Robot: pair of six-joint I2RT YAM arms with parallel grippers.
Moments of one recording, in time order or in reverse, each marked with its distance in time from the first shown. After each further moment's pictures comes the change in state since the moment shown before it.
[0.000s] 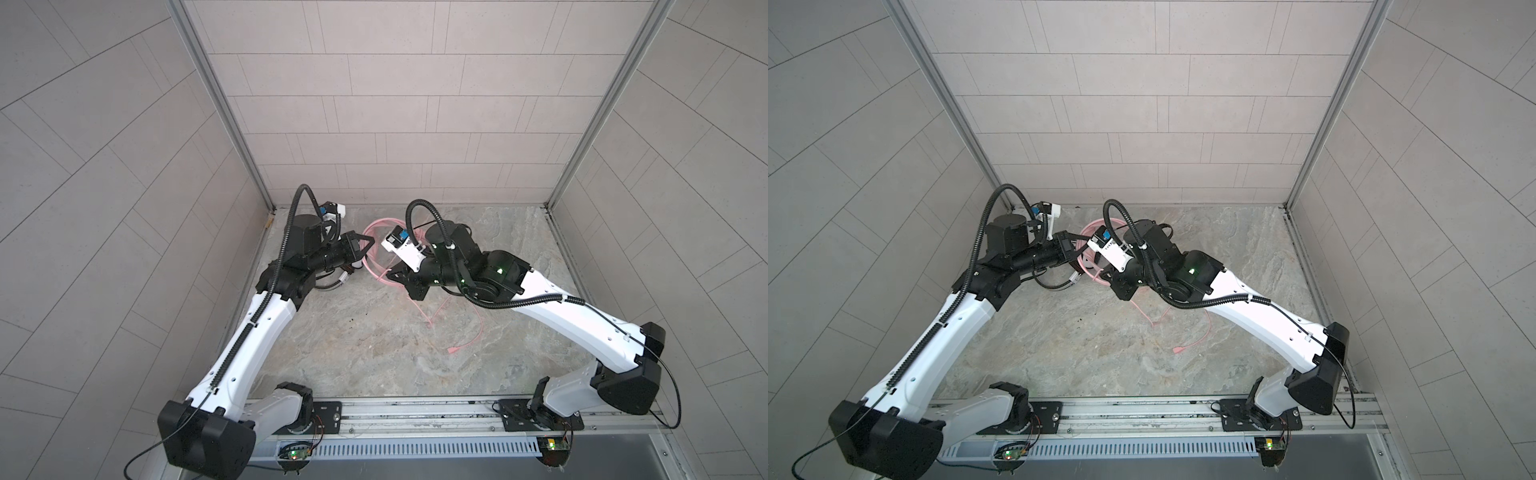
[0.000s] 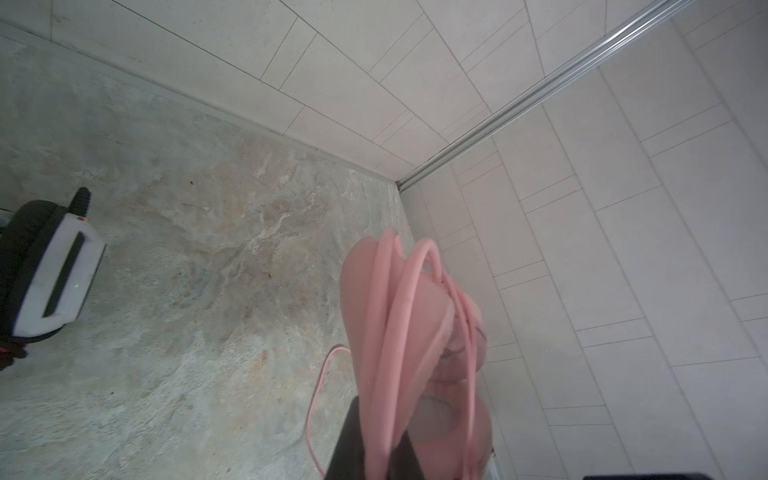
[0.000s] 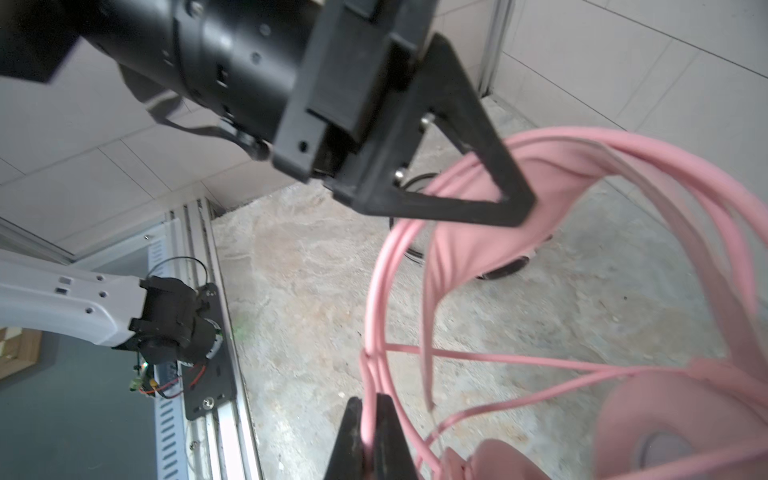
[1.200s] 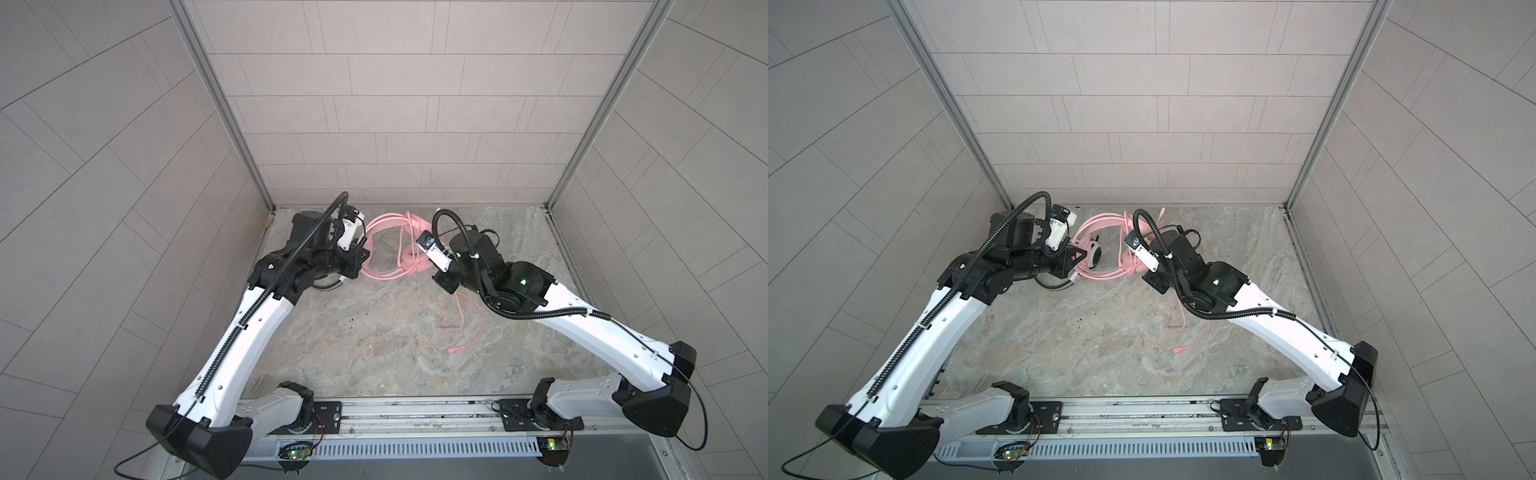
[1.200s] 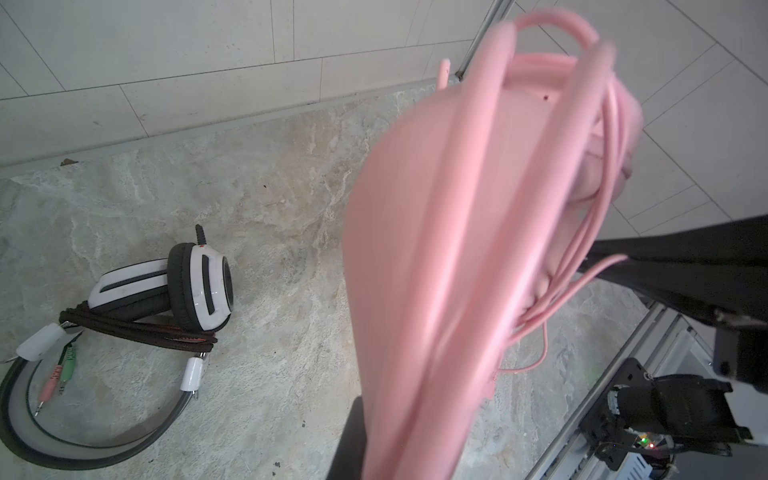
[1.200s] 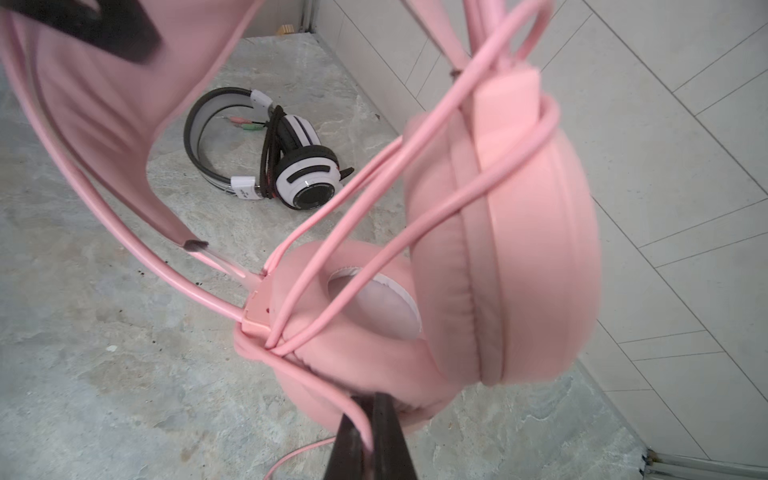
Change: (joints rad) left arm -0.100 0.034 0.220 -0.449 -0.184 0.561; right arm -0.050 -0.159 -0.228 0.091 0.453 -0.261
